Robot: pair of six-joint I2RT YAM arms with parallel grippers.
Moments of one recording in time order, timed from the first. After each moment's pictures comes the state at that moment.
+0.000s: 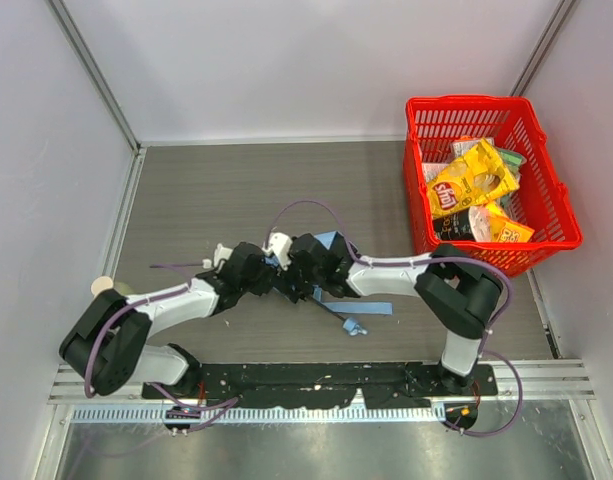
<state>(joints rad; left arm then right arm) -0.64 1.33 0.50 0.02 -0.18 -1.60 0.95 1.79 0.99 0.10 -0.04 -0.17</state>
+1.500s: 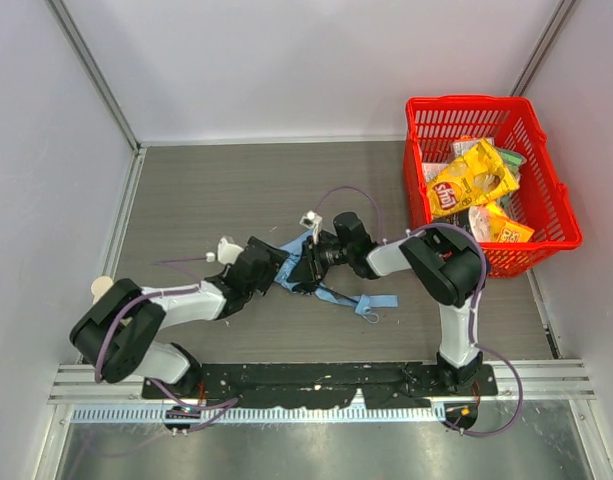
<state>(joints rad) -0.68 1.40 0.47 0.24 -0.36 -1.50 0.65 1.97 0.87 0.61 -0.84 0.33</state>
